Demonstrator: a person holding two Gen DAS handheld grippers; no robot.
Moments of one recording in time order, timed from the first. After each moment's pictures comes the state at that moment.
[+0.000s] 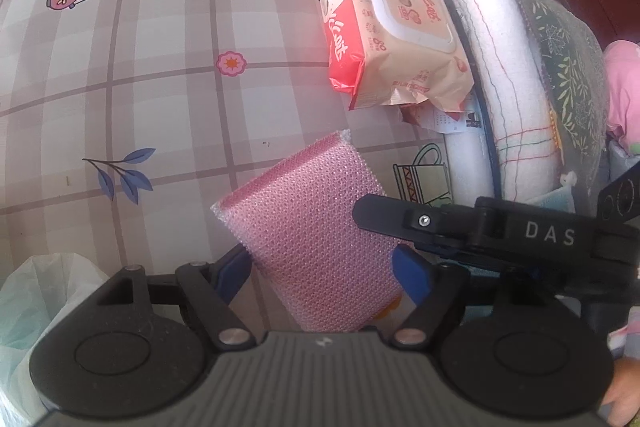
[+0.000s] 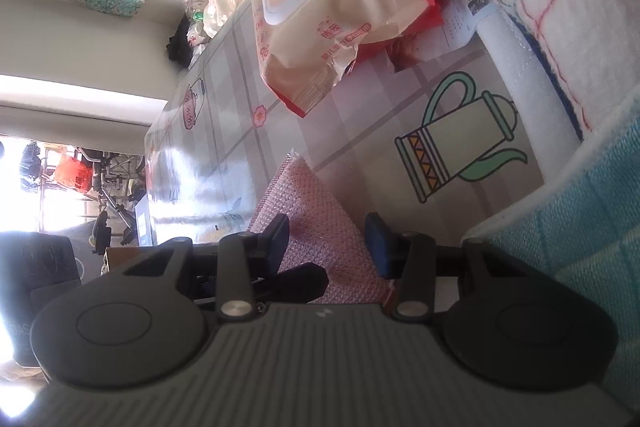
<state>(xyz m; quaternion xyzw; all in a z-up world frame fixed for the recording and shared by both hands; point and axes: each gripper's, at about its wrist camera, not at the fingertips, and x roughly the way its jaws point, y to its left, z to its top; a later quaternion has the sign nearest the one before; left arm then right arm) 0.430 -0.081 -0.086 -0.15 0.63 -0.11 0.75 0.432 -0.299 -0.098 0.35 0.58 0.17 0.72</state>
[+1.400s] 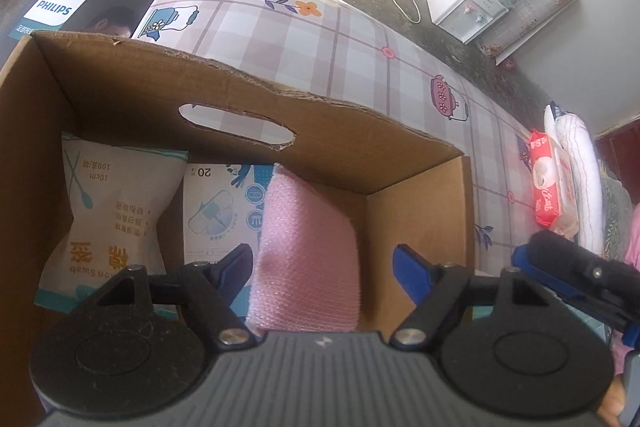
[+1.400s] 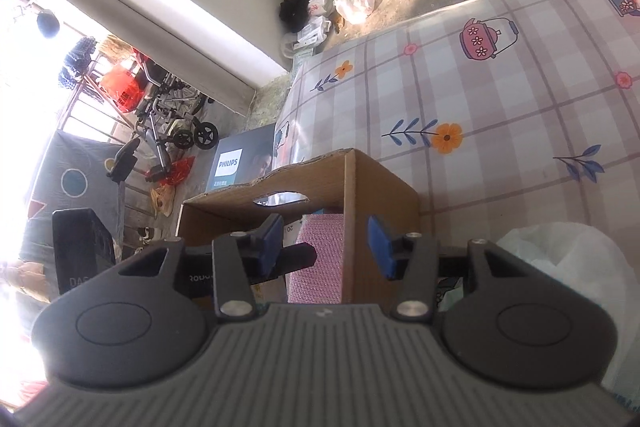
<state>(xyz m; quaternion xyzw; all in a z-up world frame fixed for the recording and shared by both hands) 0.312 0.257 -0.040 -0.26 0.55 0.04 0.80 0.354 0.013 0.045 0.23 0.50 0.29 0.78</state>
